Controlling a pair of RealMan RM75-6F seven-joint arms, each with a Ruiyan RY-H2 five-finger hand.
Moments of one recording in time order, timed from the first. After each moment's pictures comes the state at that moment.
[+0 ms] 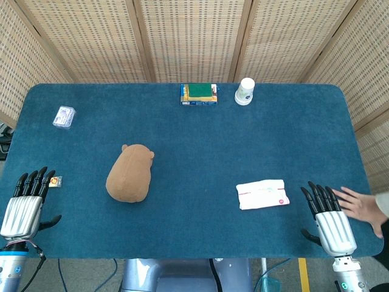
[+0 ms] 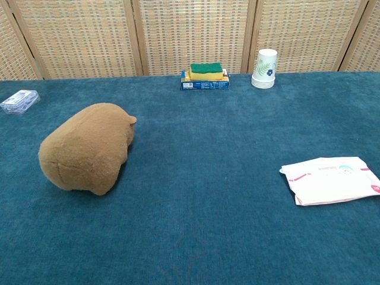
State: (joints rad) left arm -0.09 -1.16 -0.04 -1.86 1.42 1.46 0.44; right arm 0.05 -1.25 0.01 -1.65 -1.65 1.51 -0.20
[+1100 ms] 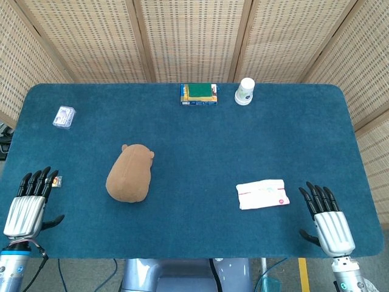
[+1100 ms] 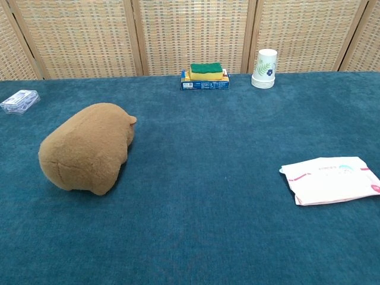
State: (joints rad) left arm -0.10 -1.17 -0.04 -1.85 1.44 1.47 0.41; right arm 0.06 -1.24 0.00 -1.65 -1.65 1.51 -0.18
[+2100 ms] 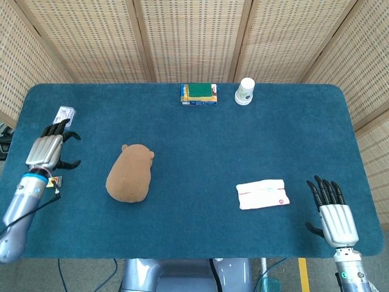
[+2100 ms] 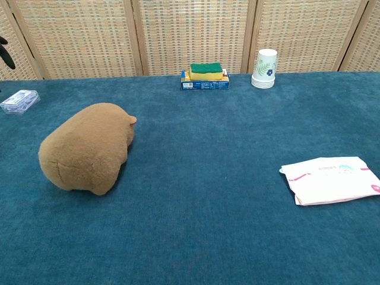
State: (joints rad) left arm -0.56 -1.08 -0.34 -1.70 0.77 0.87 0.34; right arm 0.08 -1.28 0.05 -1.59 -1.54 1.47 -0.20
